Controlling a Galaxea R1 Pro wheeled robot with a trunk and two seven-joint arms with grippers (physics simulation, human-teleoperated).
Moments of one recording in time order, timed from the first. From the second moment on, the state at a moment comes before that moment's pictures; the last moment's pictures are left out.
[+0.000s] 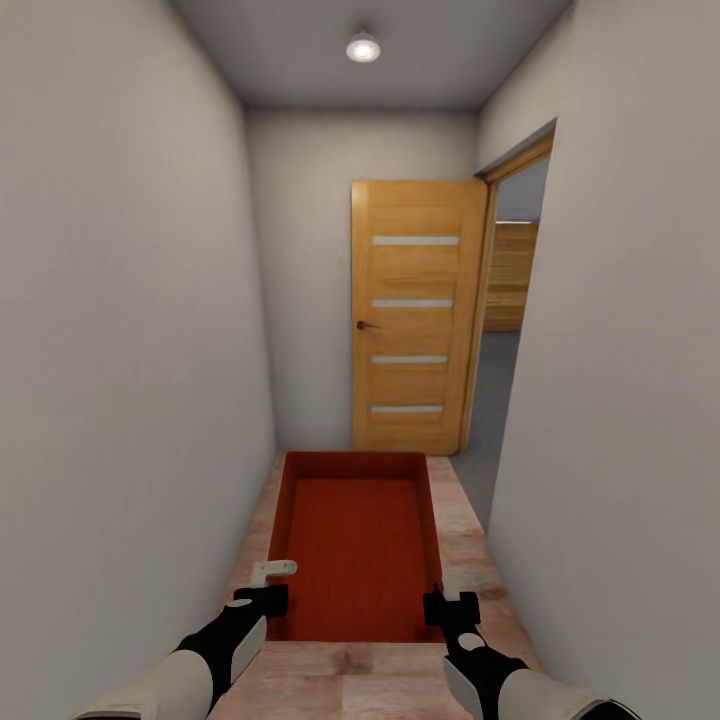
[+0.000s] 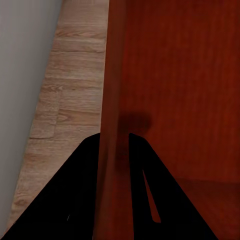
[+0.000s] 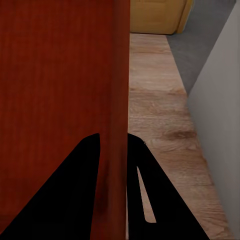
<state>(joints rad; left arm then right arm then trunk) -0.66 -0.10 0.02 -0.21 0.03 0.05 0.14 -0.67 0.13 0.39 -0.03 -0.27 -0.35 -0.23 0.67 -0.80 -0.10</state>
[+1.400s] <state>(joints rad) -0.66 -0.10 0.02 -0.20 0.03 0.05 0.14 -0.67 0.13 0.39 -0.03 -0.27 -0.35 -0.23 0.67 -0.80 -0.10</state>
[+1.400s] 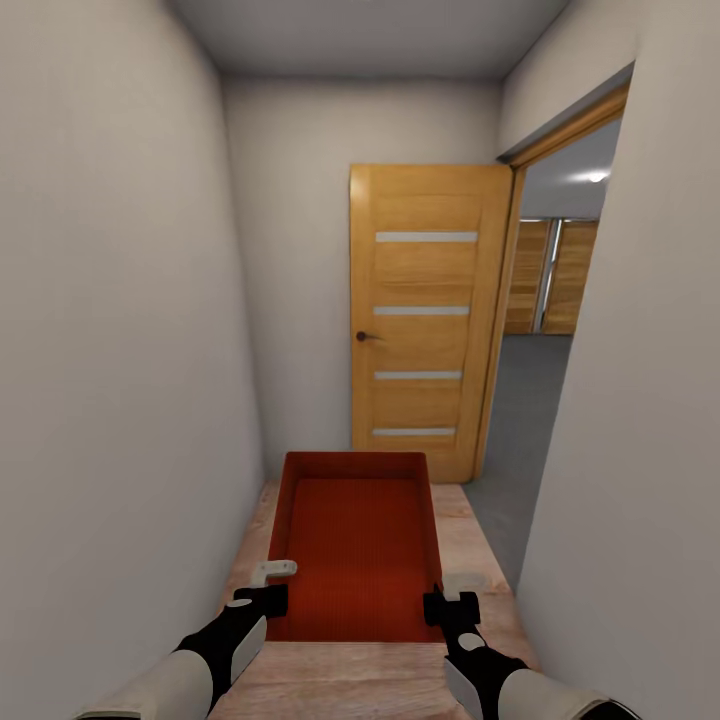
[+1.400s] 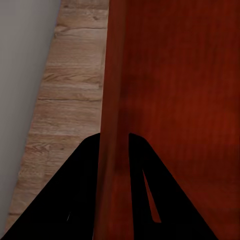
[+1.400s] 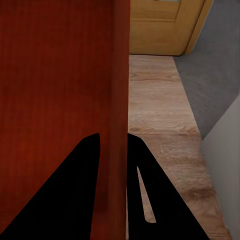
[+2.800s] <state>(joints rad) -0.66 -0.10 -0.02 -0.21 0.06 0.05 0.15 -0.67 0.13 0.77 -0.02 -0.66 -0.37 -0.23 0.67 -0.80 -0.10</state>
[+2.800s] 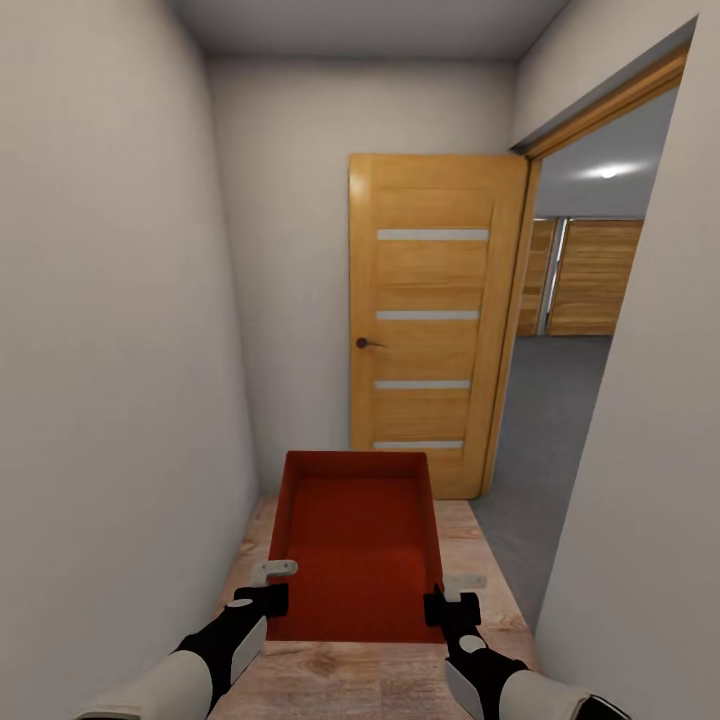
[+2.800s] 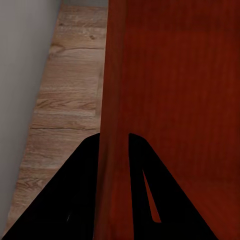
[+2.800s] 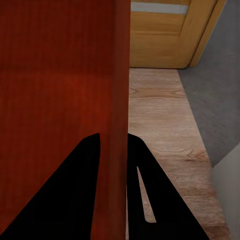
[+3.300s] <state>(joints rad) -0.66 -0.10 0.01 -0.21 0.04 0.05 0.15 -0.67 0.13 0.40 -0.02 -0.28 -0.36 -0.23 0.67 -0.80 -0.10</state>
